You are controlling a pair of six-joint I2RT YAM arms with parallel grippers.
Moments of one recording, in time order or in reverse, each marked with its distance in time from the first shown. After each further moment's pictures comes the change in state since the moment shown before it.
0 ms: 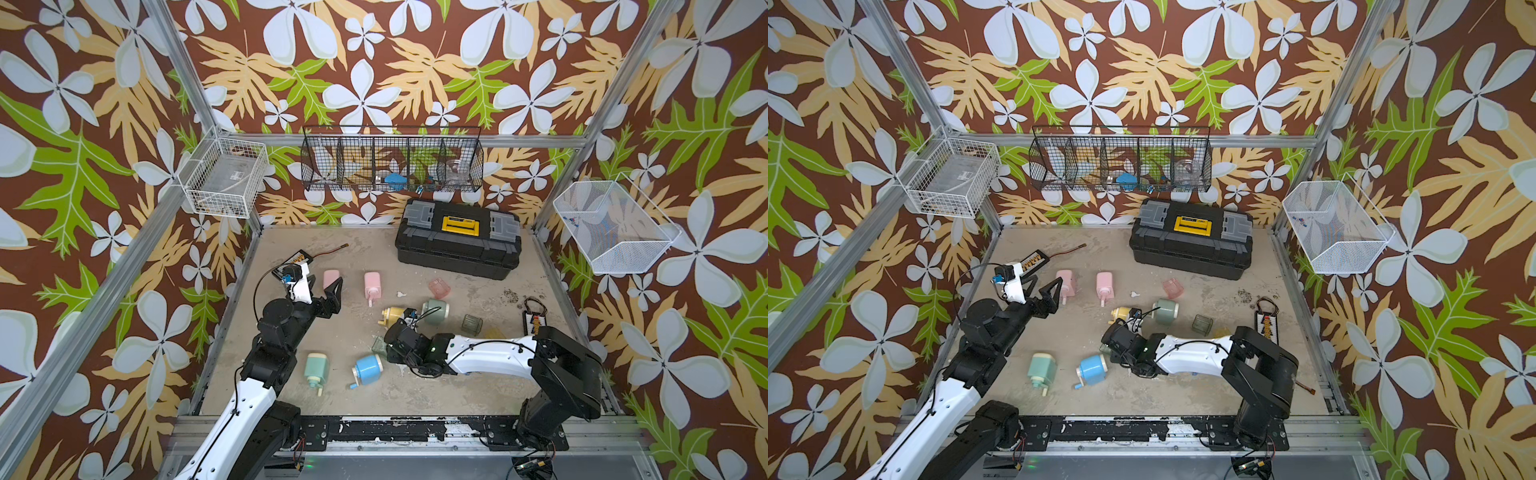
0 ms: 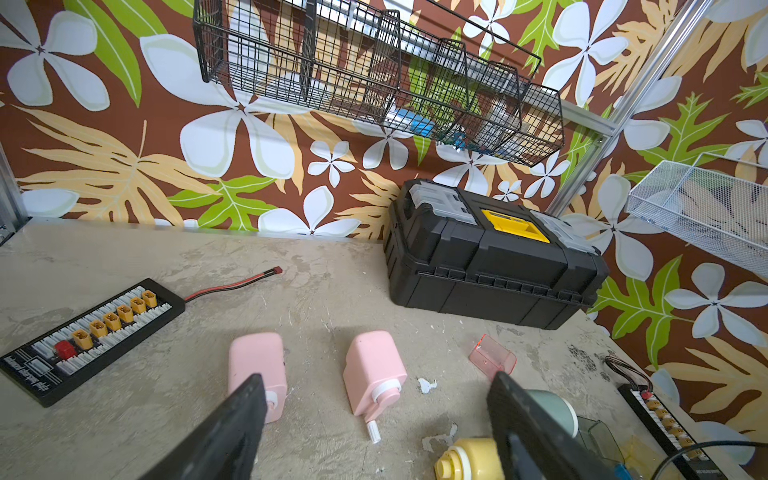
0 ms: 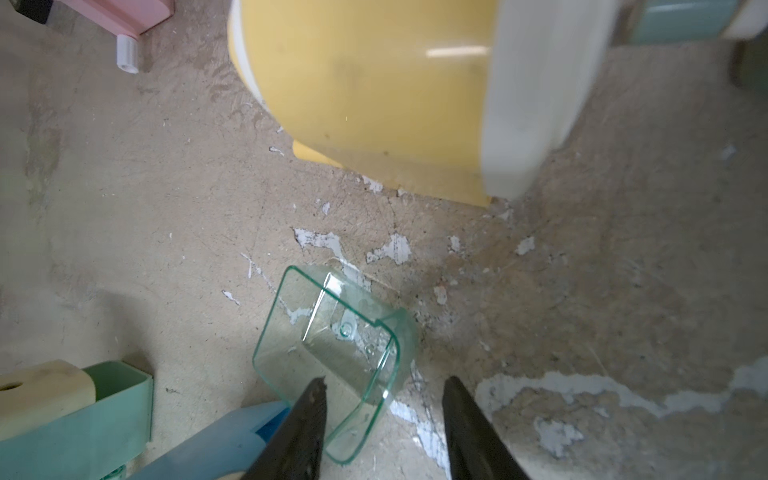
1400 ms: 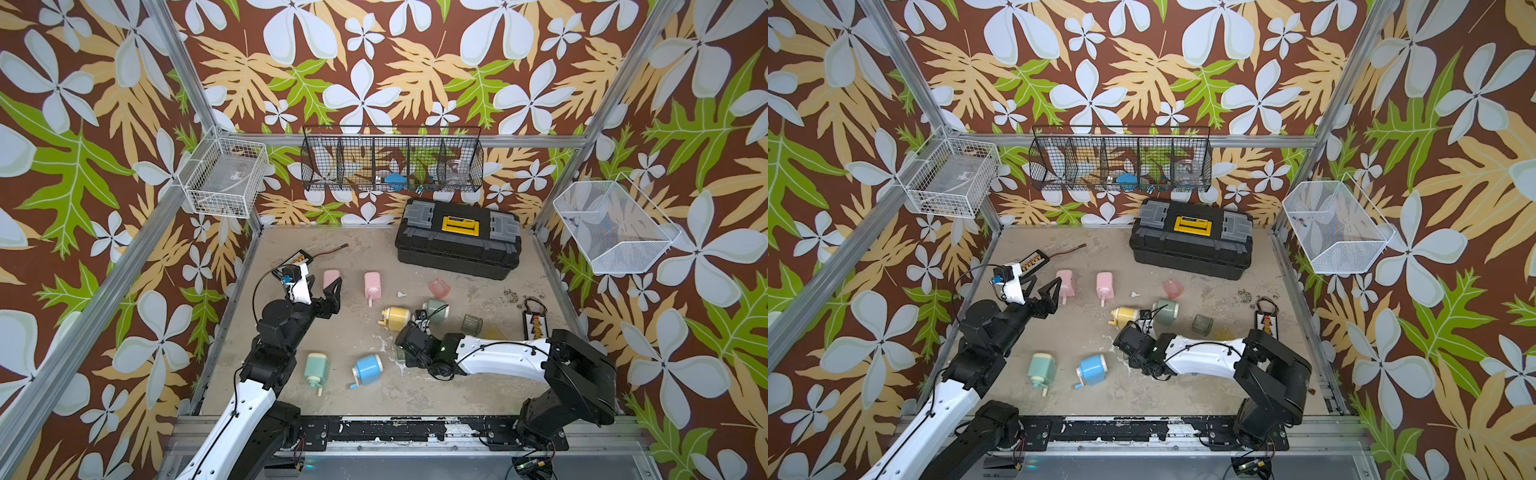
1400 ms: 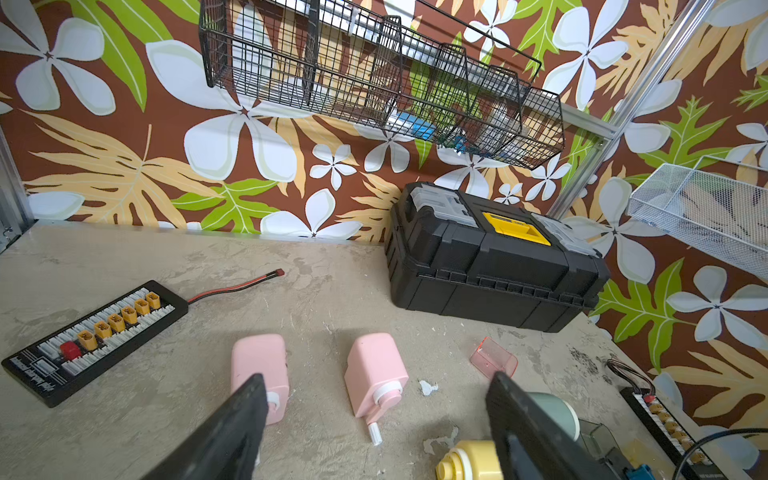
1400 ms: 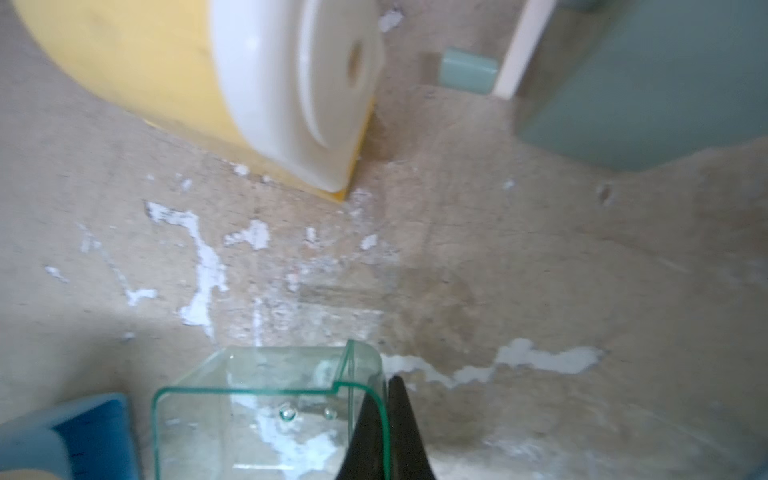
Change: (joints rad) left arm 0.000 -0.010 -0.005 0.000 -0.011 0.001; right arm -0.048 -0.106 -0.095 -0.181 0.109 -0.220
